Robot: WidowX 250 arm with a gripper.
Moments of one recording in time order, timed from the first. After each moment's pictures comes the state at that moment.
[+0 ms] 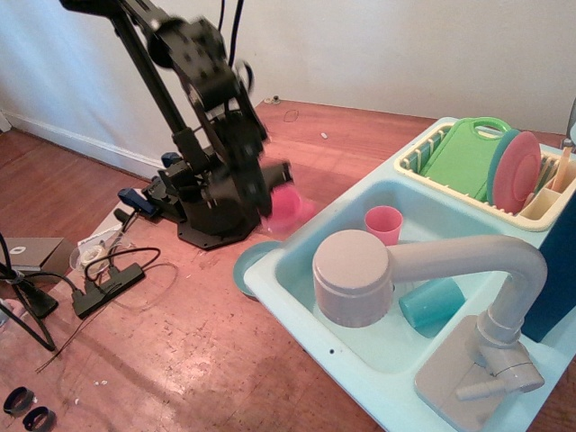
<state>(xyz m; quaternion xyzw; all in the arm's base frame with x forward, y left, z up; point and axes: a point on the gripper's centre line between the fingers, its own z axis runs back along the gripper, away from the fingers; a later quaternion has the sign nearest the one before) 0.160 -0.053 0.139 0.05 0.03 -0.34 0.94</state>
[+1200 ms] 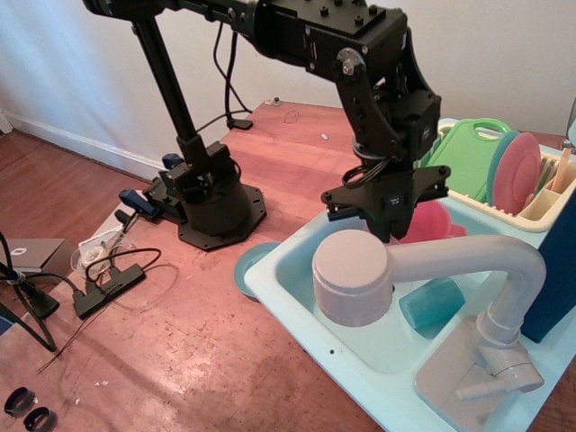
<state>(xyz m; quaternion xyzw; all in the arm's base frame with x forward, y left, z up) 0.324 -0.060 0.158 0.07 0.00 -0.49 0.87</state>
